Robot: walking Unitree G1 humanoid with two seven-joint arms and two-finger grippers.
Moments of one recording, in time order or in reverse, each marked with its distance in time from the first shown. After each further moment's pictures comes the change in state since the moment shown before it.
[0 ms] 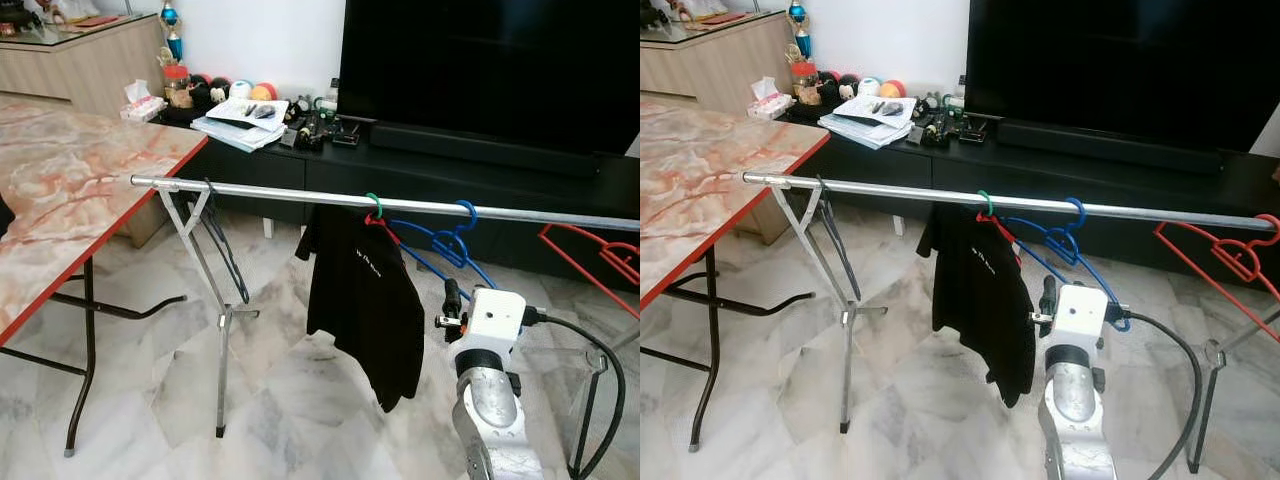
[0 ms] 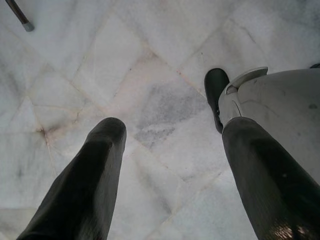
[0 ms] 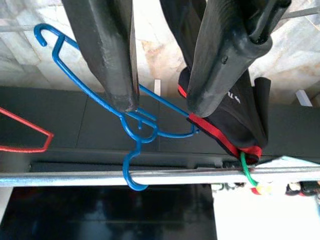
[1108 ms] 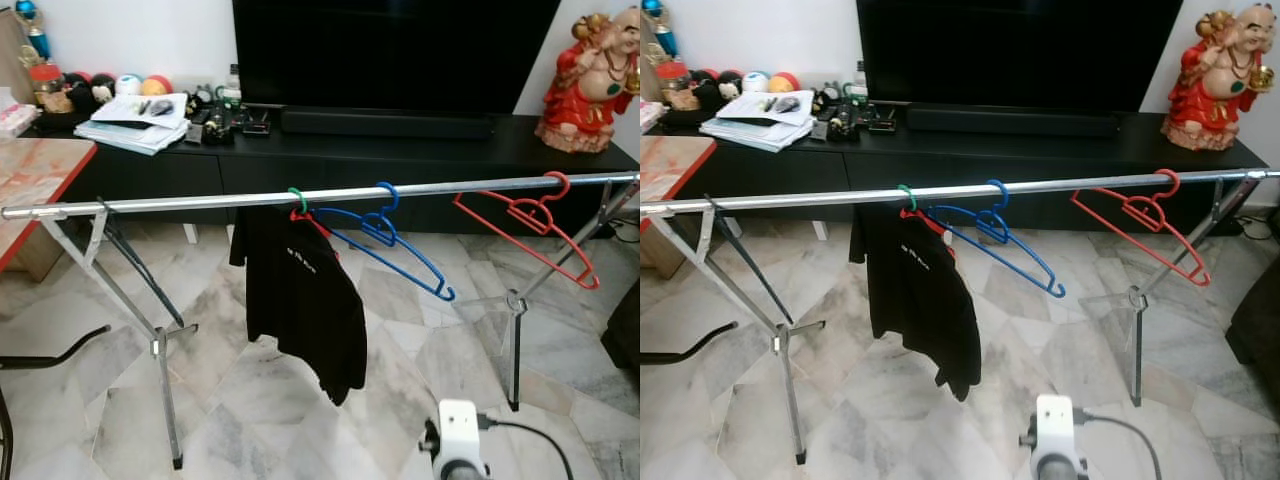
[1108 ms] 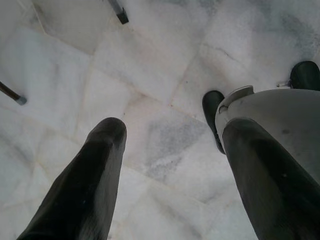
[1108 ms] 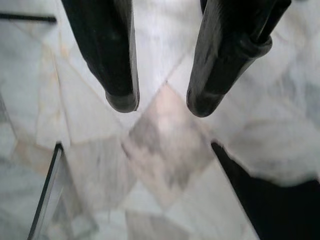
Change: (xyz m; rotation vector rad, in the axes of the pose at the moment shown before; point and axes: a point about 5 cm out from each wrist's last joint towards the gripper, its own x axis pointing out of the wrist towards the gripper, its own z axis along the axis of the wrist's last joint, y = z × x) left arm 0.000 0.000 0.003 0.000 -0.015 -0.022; right arm -0.071 -0.021 -0.172 -0.177 0.726 0.061
